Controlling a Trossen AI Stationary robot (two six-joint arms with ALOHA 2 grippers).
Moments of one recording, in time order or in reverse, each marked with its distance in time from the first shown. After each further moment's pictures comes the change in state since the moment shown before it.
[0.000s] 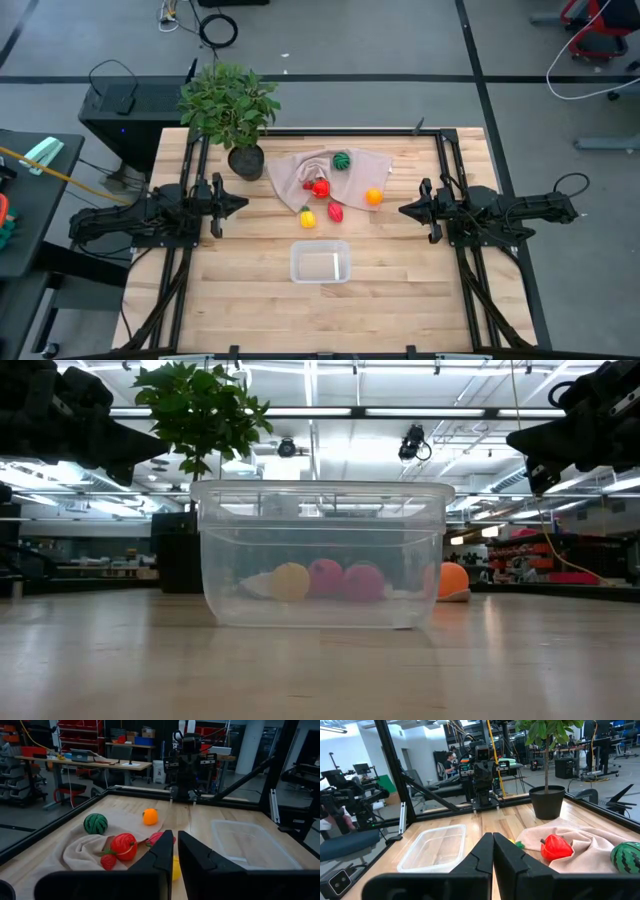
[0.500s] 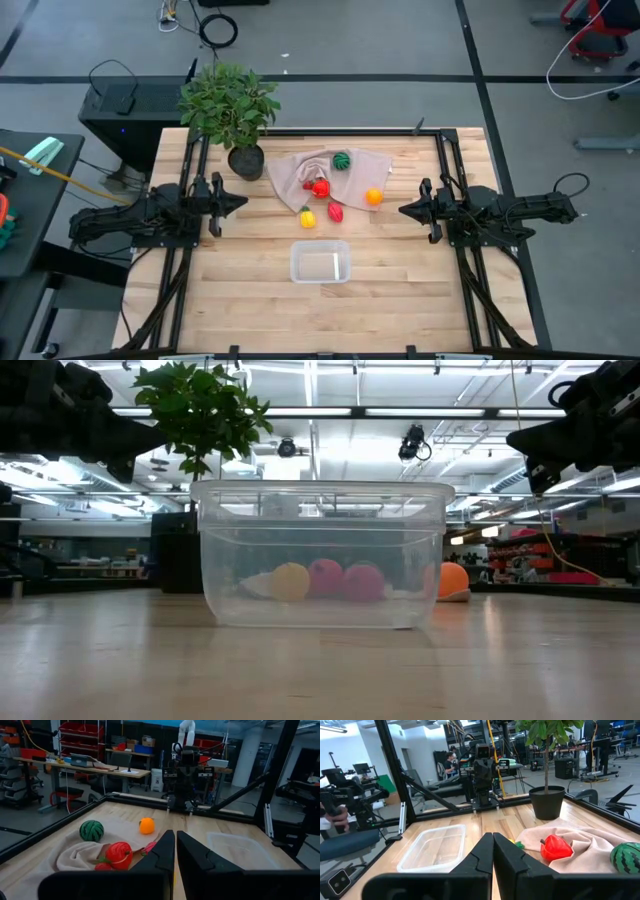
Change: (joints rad) left arm 0.000 0.000 0.000 0.049 0.000 -0.052; right arm 0.000 0.000 0.000 0.001 0.000 -0.003
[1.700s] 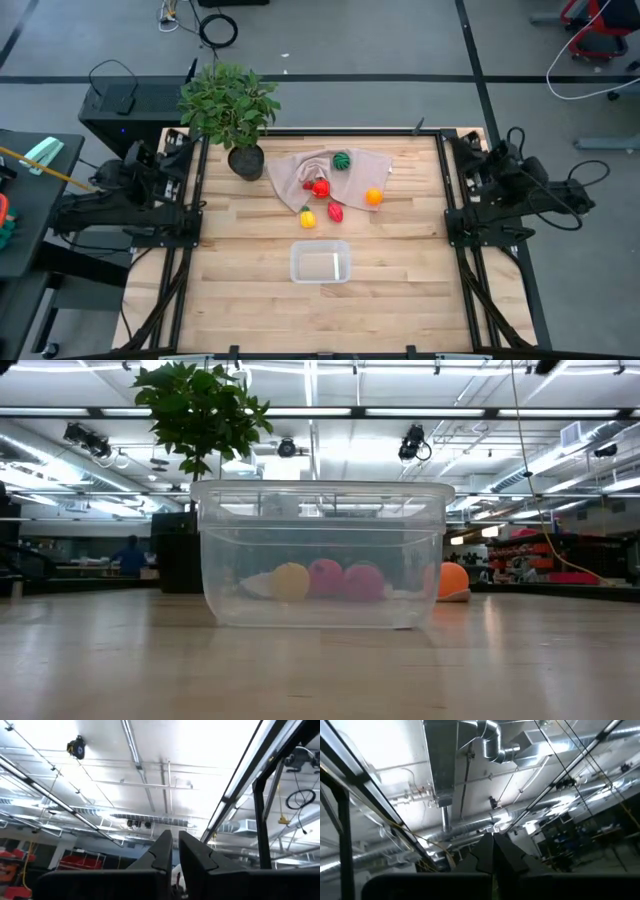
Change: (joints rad) left arm 0.000 0.413 0.438 0.724 -0.080 0.000; right arm 0.000 0.339 0.435 0.625 0.301 -0.085
